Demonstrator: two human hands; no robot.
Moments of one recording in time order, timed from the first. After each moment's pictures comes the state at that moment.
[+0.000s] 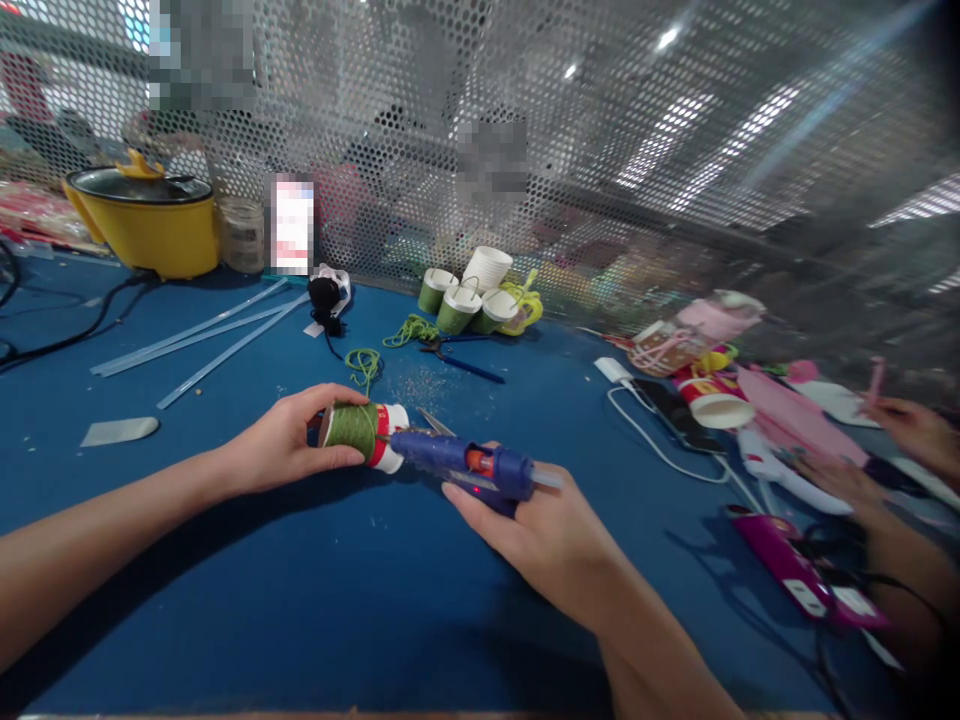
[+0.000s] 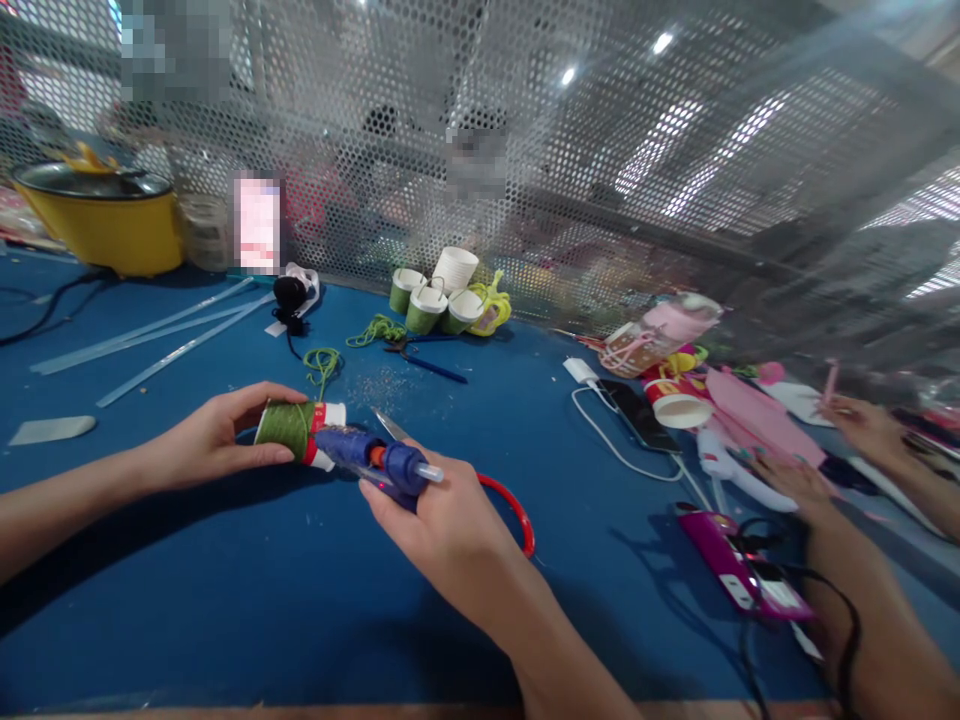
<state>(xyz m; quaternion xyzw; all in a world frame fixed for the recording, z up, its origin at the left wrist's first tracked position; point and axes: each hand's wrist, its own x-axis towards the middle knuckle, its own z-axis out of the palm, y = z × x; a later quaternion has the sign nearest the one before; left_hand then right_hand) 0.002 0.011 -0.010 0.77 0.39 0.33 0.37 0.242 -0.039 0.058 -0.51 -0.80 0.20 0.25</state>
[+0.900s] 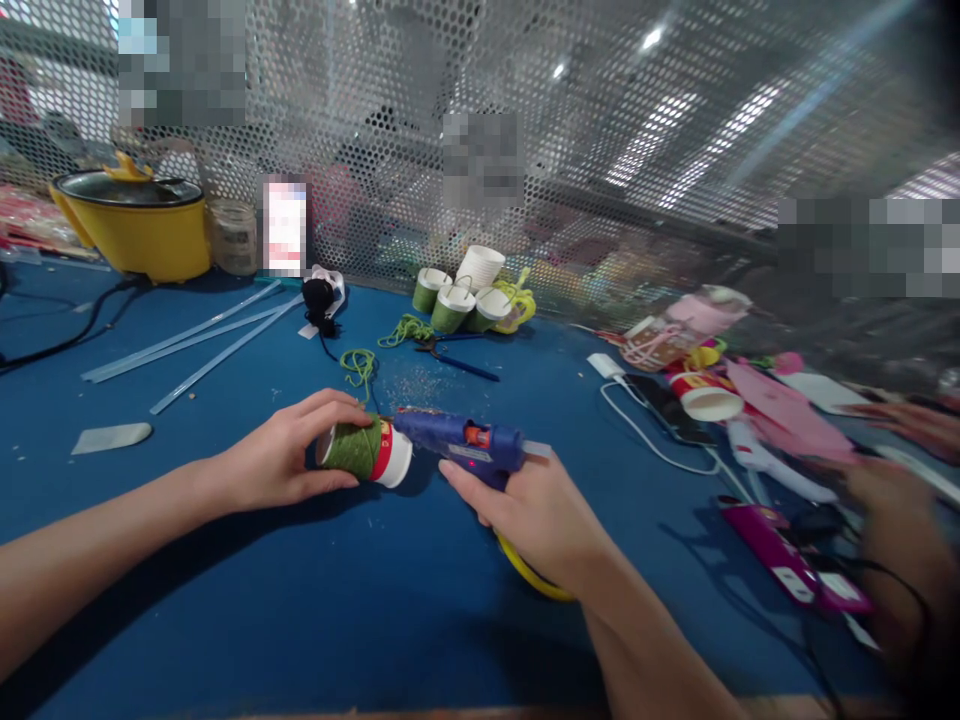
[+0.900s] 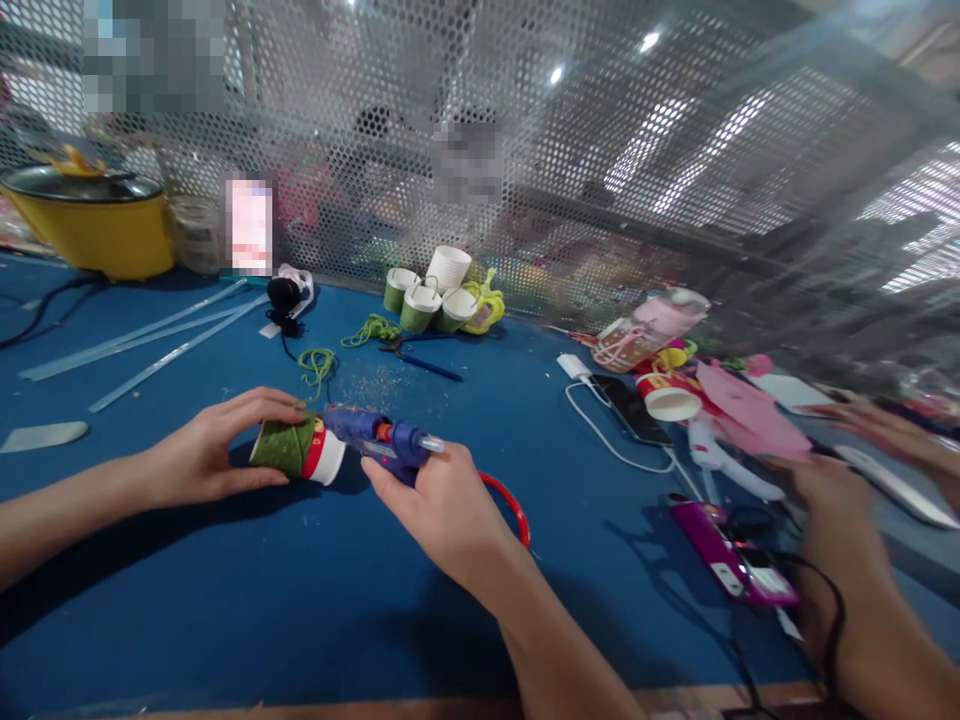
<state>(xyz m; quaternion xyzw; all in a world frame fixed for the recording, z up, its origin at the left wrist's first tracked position) 0.001 0.005 -0.002 0.87 0.30 0.32 0.22 0.242 -0.032 0.055 -0.55 -0.78 0.19 0.23</state>
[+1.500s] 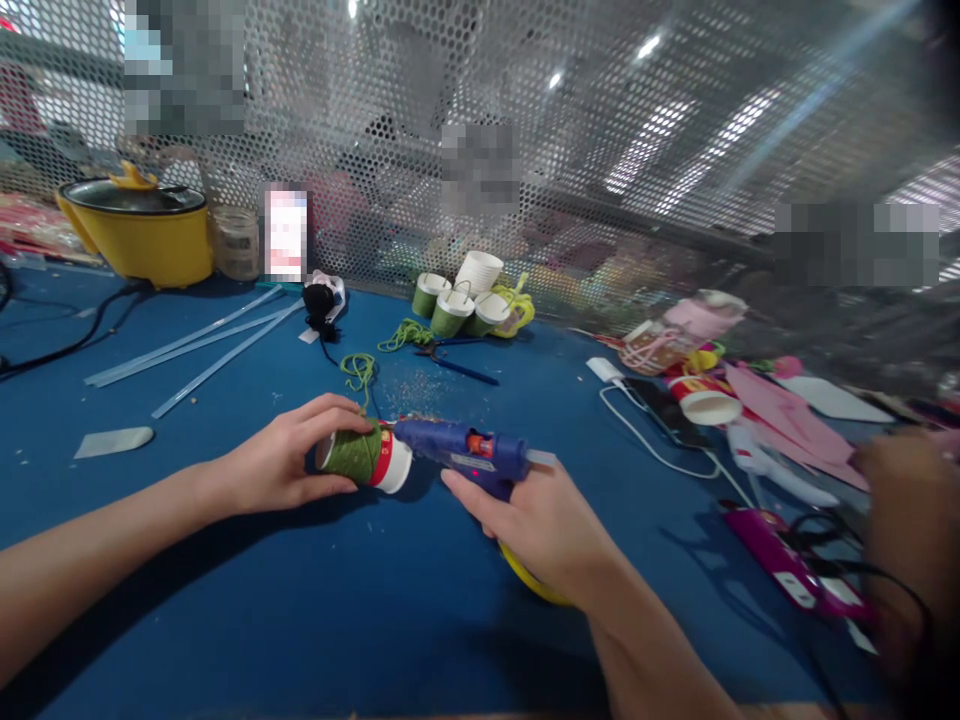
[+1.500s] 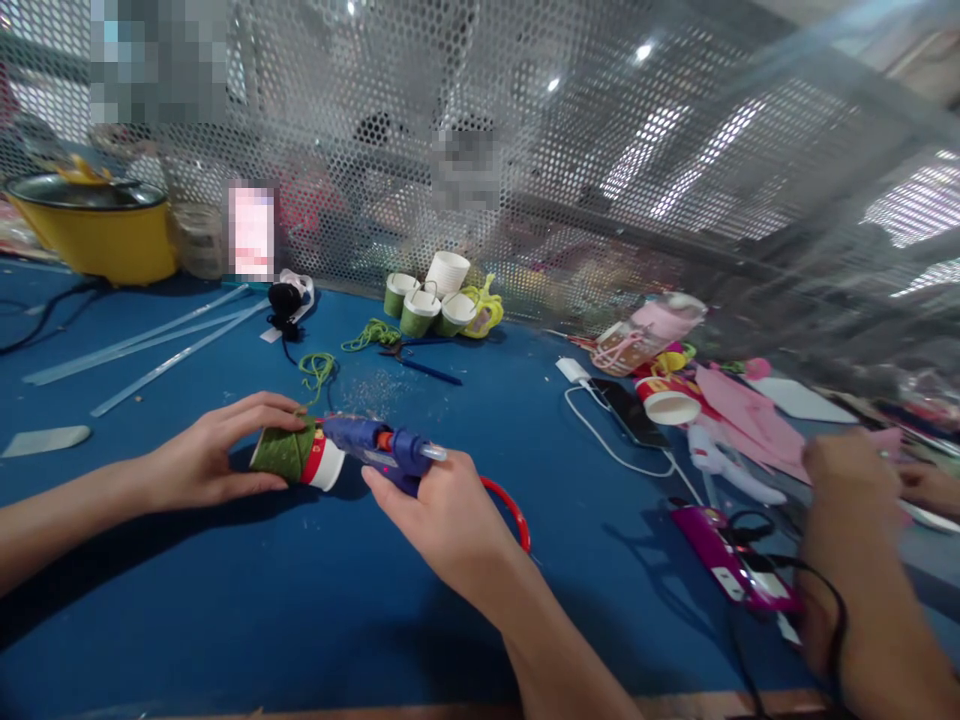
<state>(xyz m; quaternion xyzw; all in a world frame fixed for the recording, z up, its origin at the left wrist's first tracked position) -0.001 0.007 -0.008 0.88 0.28 0.32 0.22 0.242 -0.034 0.057 -0.54 -0.79 0.18 0.23</state>
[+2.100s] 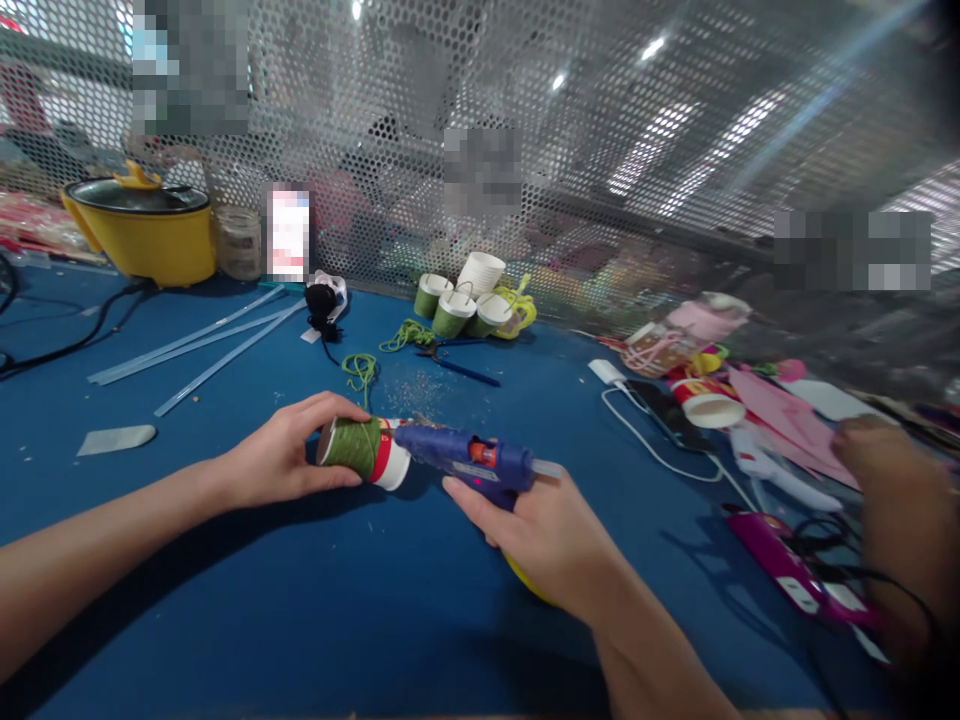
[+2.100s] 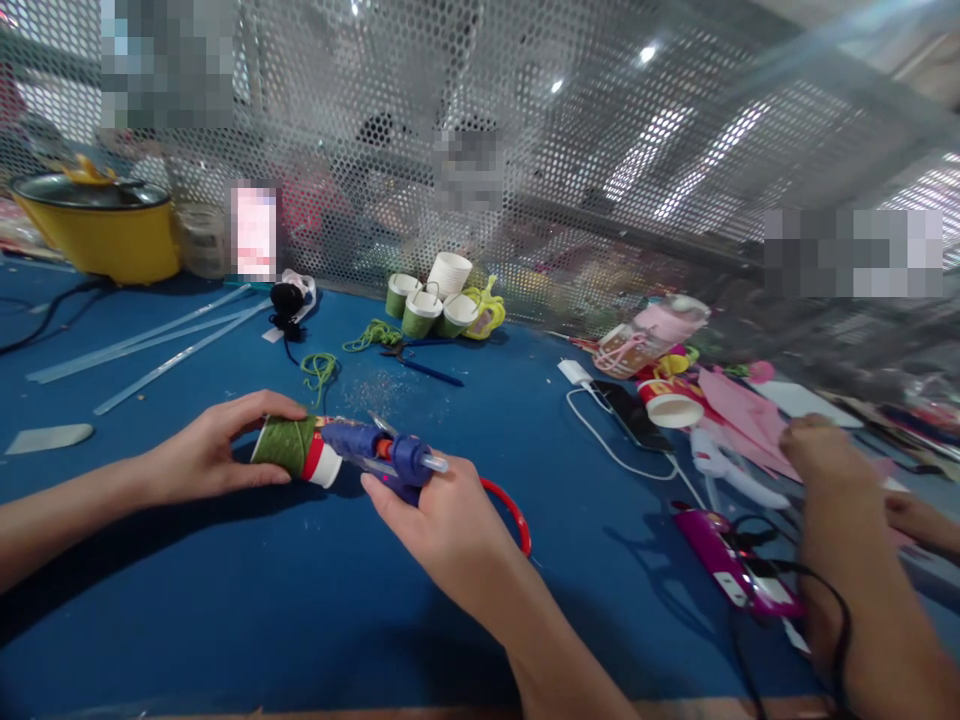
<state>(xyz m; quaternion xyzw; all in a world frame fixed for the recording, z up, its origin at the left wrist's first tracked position) 0.001 0.008 -0.006 0.84 0.34 0.33 0.28 0.244 -0.039 0.057 -0.53 -0.79 0.19 0.23</state>
